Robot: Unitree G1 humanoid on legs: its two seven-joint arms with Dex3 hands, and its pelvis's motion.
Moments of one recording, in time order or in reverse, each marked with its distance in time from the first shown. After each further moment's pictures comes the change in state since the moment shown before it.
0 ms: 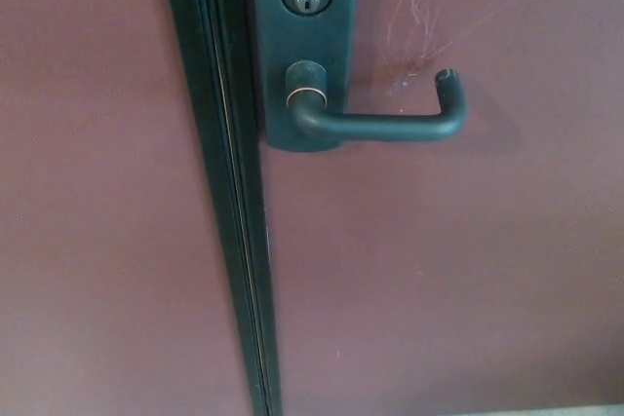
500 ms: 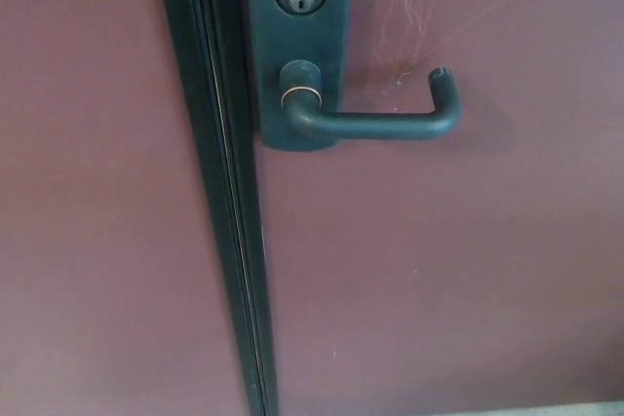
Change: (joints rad) left_arm 0.012 0.001 -0.001 0.001 0.001 0.000 0.000; right_arm 0.141 -0.030 -0.264 -0.675 0.049 0.060 0.205
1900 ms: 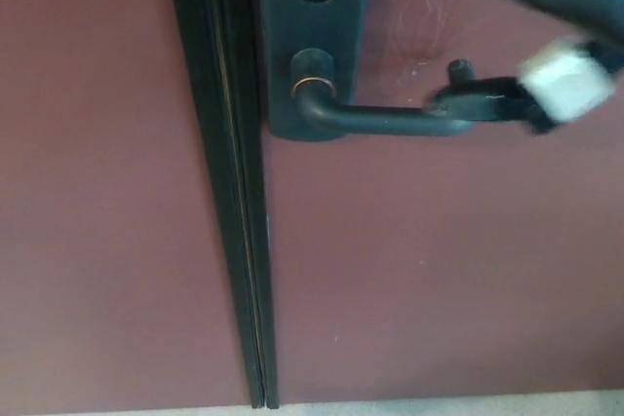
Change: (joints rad) left_arm 0.019 0.013 -0.043 0.000 0.019 0.006 0.001; right_arm -1.118 -0.266 0.848 -0.245 -0.273 0.234 -0.114
